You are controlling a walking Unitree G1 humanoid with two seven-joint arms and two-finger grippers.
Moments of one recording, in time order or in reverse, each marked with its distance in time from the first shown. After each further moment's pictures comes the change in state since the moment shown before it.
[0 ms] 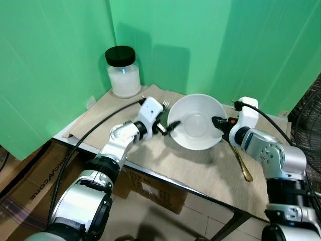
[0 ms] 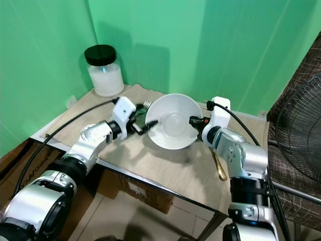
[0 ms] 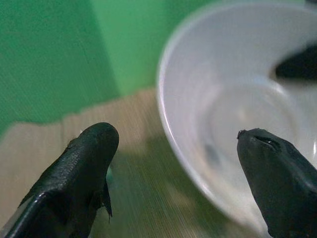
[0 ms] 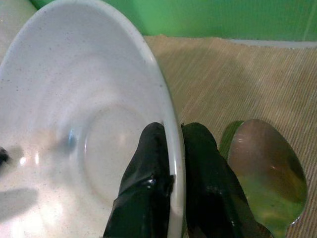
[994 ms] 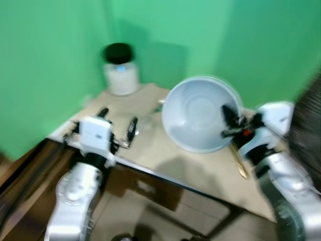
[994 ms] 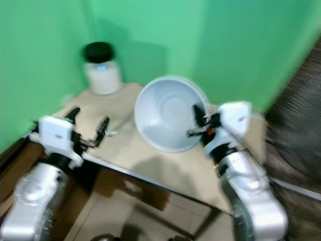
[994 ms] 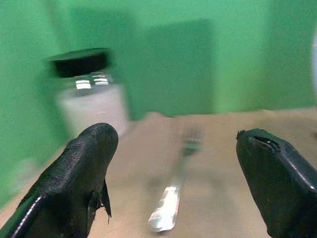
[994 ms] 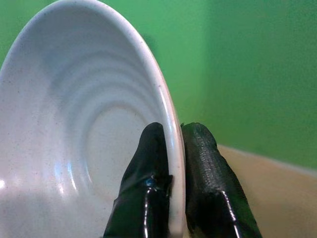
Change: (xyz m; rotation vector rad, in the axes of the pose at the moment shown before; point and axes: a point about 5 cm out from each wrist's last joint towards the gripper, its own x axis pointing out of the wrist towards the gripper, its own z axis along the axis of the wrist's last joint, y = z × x) left arm -0.130 -0.047 0.030 -0.021 -0.065 0.559; right arm -0.092 0.052 -0.004 -0.281 -0.450 0.007
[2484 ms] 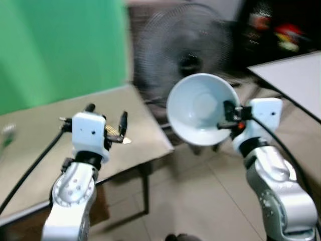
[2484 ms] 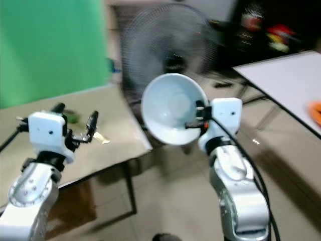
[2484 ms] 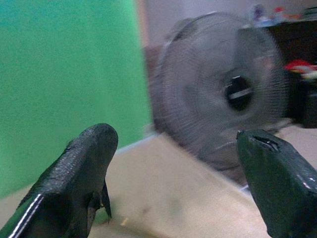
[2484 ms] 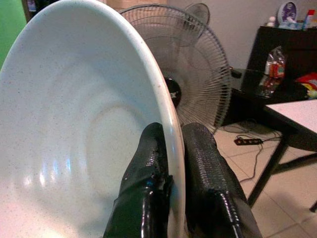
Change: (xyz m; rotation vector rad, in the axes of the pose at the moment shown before) left arm -0.005 0.011 0.023 0.035 -0.022 0.146; right arm 0.017 0.005 0.004 -0.058 -0.013 -0.103
